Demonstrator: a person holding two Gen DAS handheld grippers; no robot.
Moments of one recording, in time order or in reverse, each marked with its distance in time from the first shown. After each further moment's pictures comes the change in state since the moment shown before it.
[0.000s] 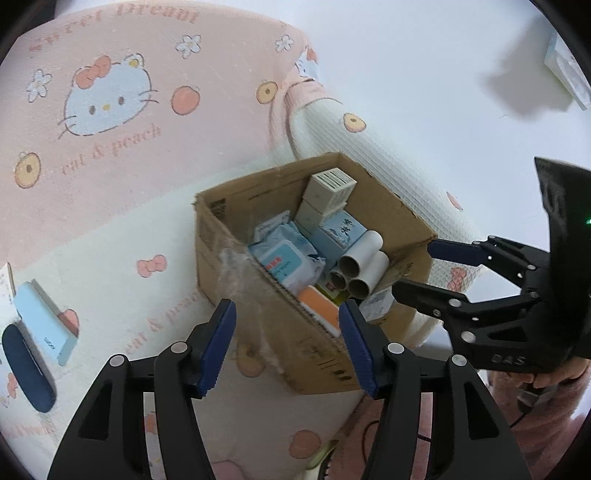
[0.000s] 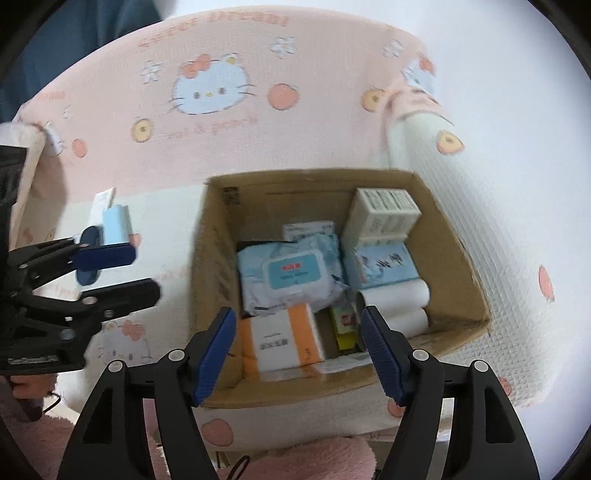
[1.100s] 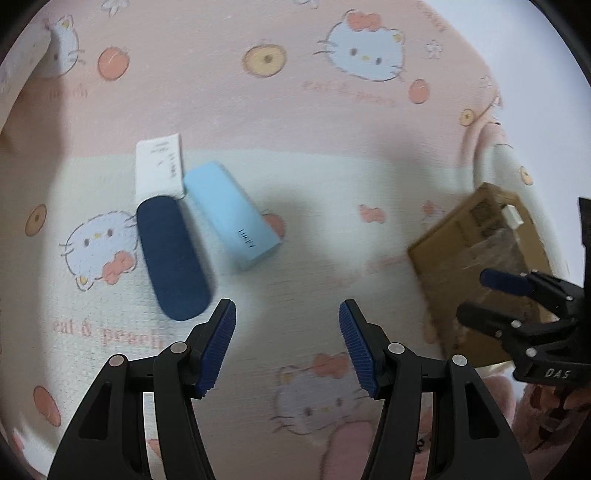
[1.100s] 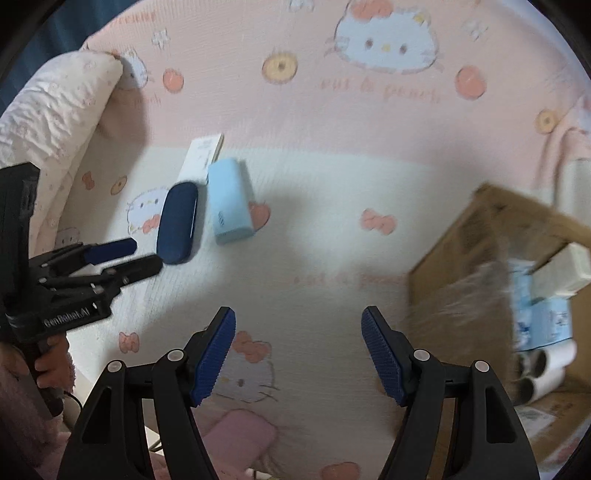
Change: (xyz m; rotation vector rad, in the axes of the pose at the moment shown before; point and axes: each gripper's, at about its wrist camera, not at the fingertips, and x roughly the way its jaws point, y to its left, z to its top) left arm -0.072 0.223 -0.103 -0.415 0.036 0.350; right arm 0.100 0.195 0.031 -0.186 0.151 0.288
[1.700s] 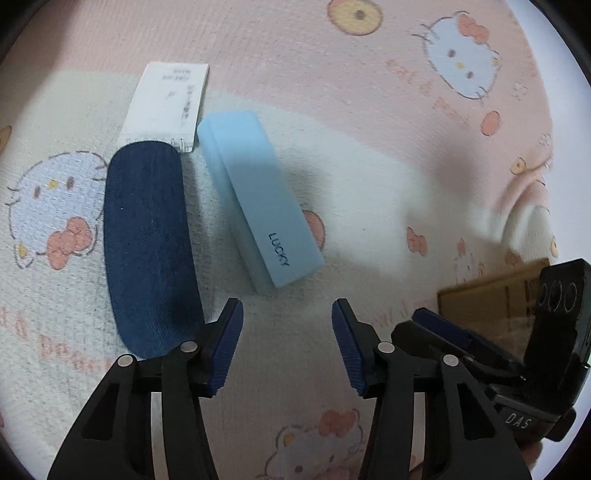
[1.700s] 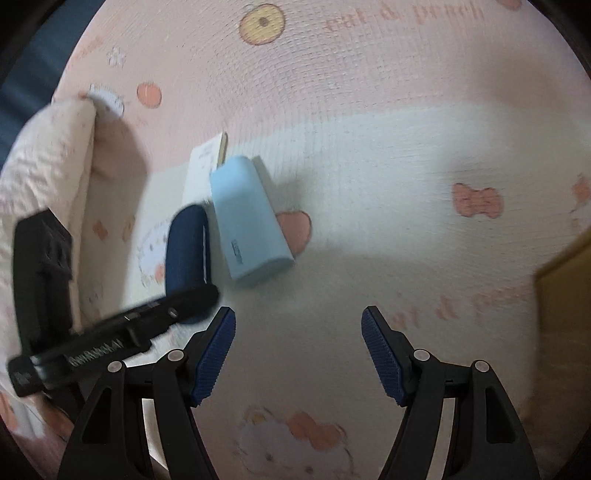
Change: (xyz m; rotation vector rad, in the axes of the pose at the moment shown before) left arm 0.100 0.055 0.024 -0.282 0.085 -0.081; right arm 0.129 -0.008 0.036 0.230 0.001 0.283
